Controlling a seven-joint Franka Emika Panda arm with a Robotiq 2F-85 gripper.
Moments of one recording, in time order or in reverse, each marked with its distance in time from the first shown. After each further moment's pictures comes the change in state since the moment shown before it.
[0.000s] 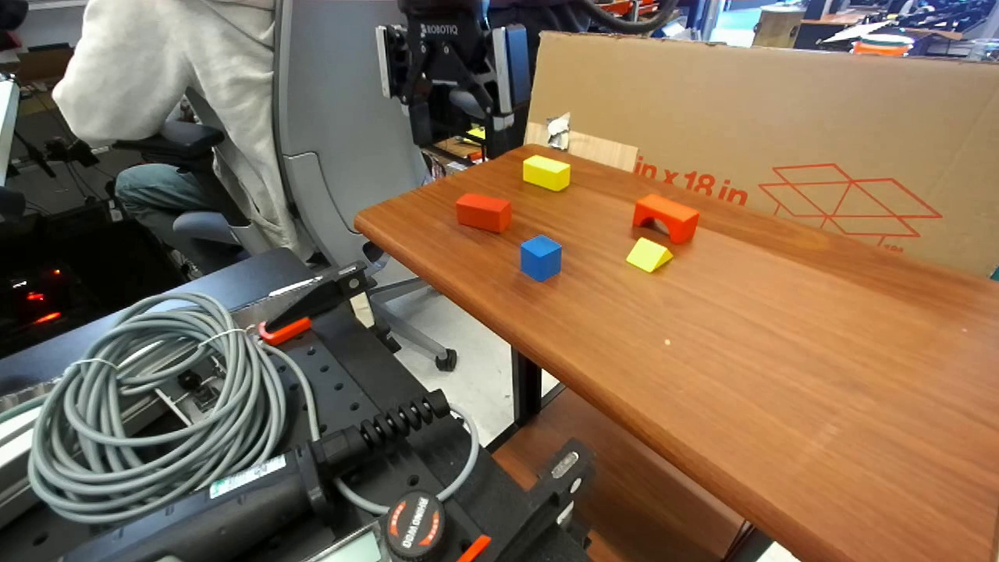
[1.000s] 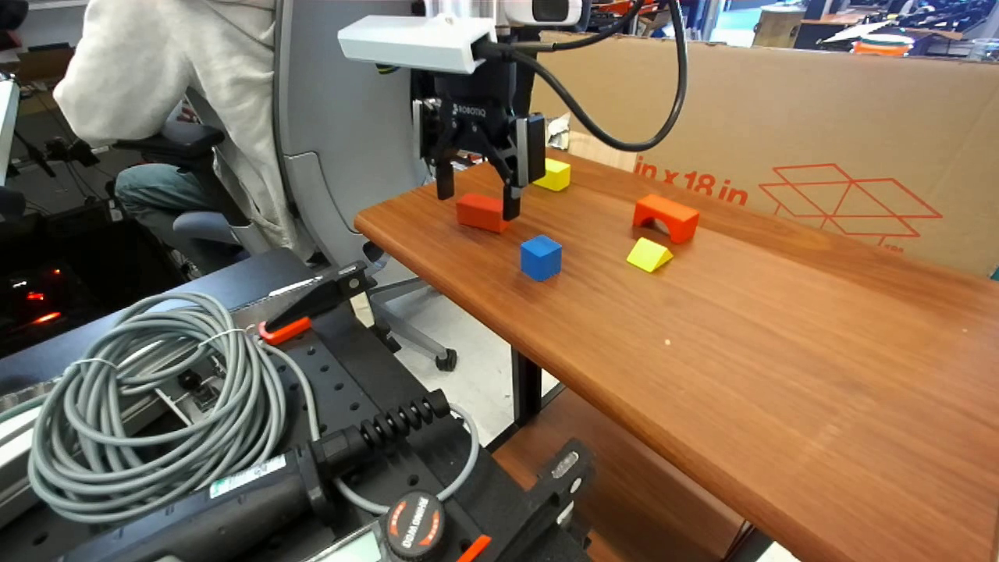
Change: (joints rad) arm 0.012 0.216 -0.032 0.124 0.000 0.030 0.015
